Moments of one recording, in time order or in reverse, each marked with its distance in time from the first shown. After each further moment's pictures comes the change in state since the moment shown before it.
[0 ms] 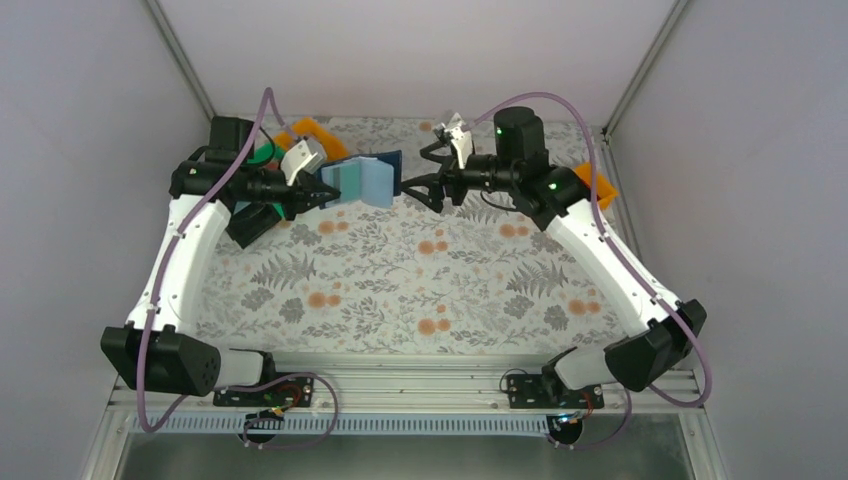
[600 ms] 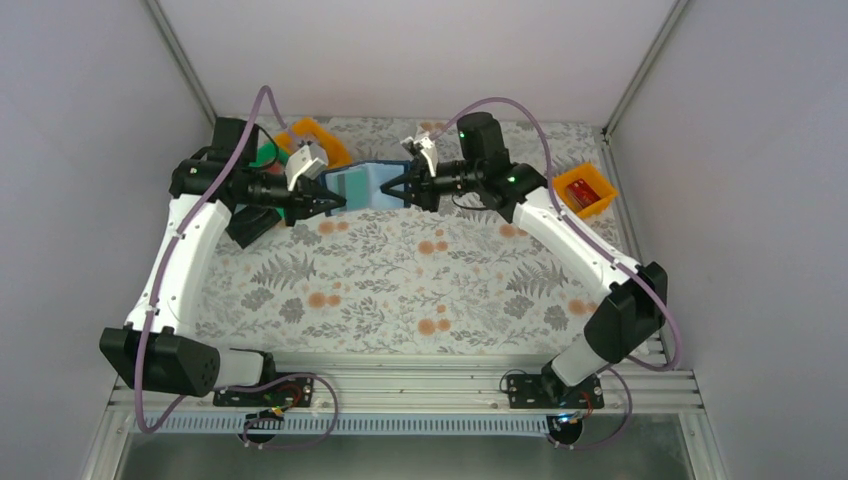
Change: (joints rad) left arm -0.025 0.000 0.023 -0.082 0.108 0.057; right arm 0.051 0.176 -0.010 0.155 -0.179 0.018
